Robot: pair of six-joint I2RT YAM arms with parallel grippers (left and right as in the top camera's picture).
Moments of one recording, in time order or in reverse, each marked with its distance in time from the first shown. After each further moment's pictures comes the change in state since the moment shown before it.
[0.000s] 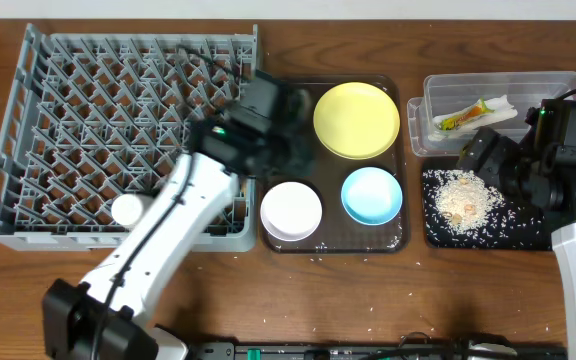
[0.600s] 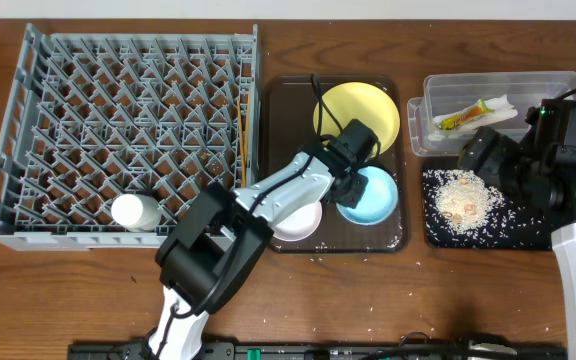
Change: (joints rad) left arm -0.201 0.488 0.002 0.283 -0.088 0.044; right arm 0.000 0.000 -0.001 0.001 0.000 0.000
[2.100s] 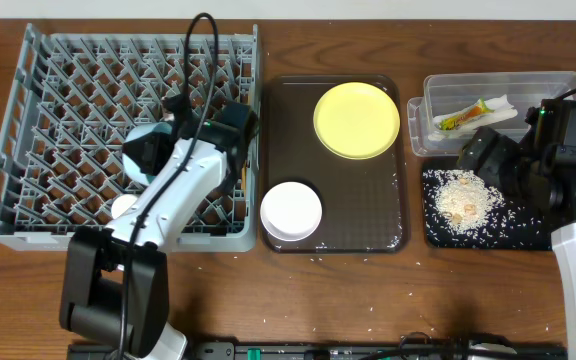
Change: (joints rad) left arm 0.395 -0.357 -0.177 -0.557 -1.415 -0.170; right arm 0.000 0.000 -0.002 0.002 0.000 0.000
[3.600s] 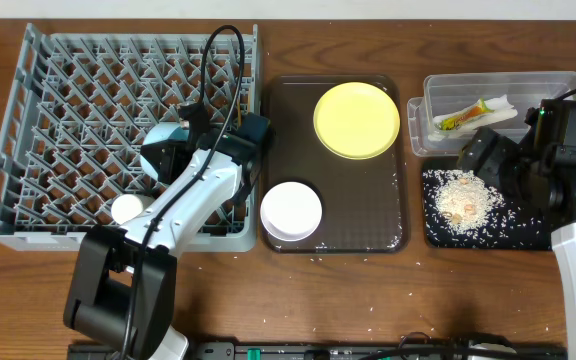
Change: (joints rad) left arm -0.072 0.000 -0.062 0.078 -0.013 -0.159; right arm 0.000 0.000 0.000 -0.009 0.000 0.000
